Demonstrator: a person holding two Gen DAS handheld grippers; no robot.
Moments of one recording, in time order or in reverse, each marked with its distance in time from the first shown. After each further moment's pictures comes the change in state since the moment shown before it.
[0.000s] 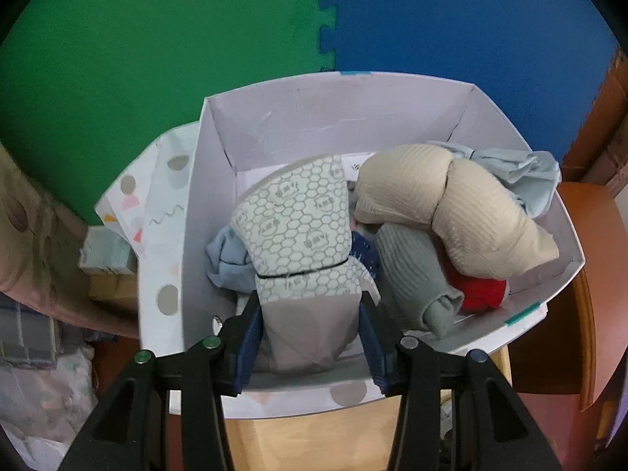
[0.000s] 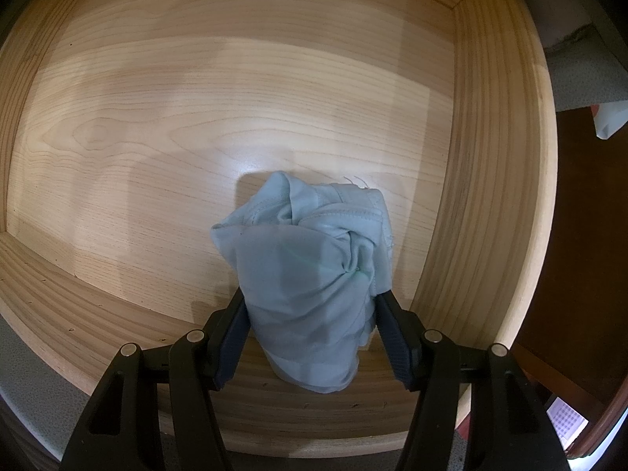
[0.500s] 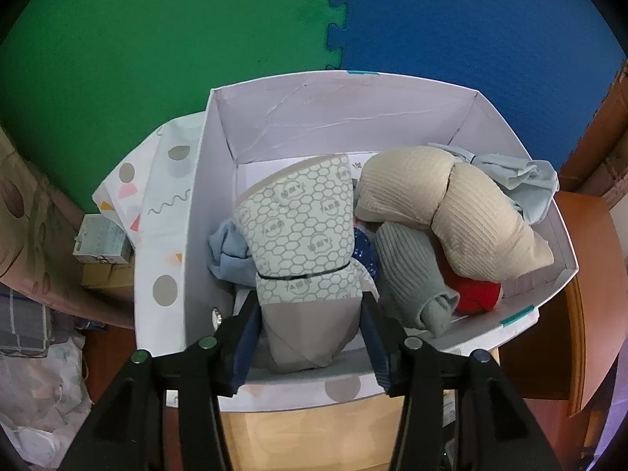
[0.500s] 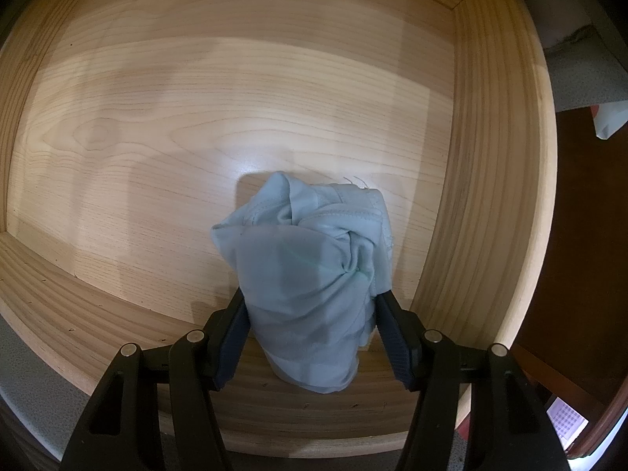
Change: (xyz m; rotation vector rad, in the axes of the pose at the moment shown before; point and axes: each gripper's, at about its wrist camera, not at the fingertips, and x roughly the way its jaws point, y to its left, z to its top) left arm -0.005 0.003 -0.001 -0.018 0.018 0.003; right arm 0.000 0.000 0.000 -0.001 0.000 0.000
